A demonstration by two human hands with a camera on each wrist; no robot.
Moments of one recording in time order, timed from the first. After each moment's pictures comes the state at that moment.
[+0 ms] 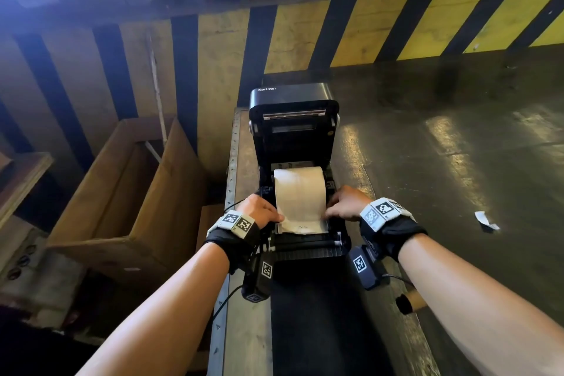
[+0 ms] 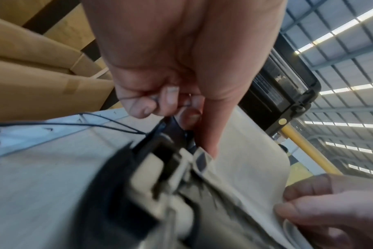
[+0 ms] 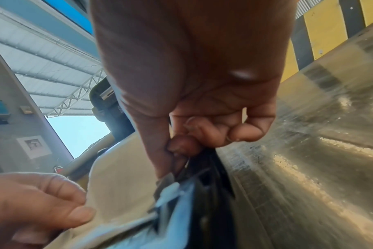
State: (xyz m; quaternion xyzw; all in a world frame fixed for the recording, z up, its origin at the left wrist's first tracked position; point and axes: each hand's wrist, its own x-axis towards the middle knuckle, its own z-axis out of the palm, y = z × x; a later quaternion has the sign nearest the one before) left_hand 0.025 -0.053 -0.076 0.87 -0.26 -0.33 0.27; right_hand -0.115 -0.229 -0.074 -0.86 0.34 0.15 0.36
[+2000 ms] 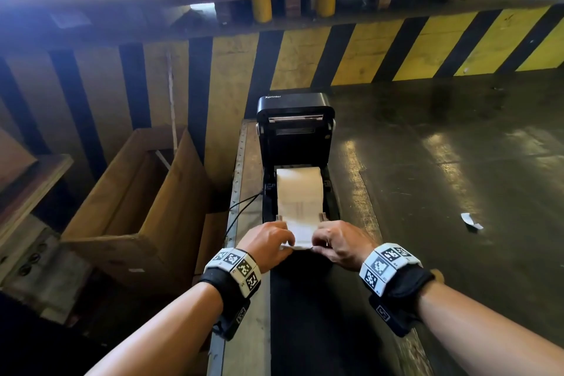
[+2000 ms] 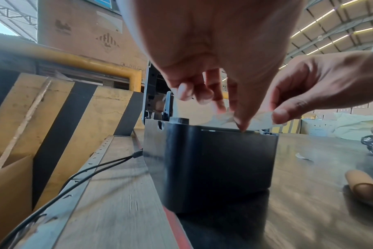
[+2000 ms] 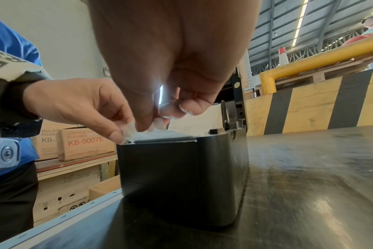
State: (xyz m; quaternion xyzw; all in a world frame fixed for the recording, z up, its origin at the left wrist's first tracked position) left_hand -0.057 0.005 -0.064 0.80 -0.58 -0.11 0.12; right_hand -0.189 -0.149 -0.070 -0.98 0.08 0.02 0.20
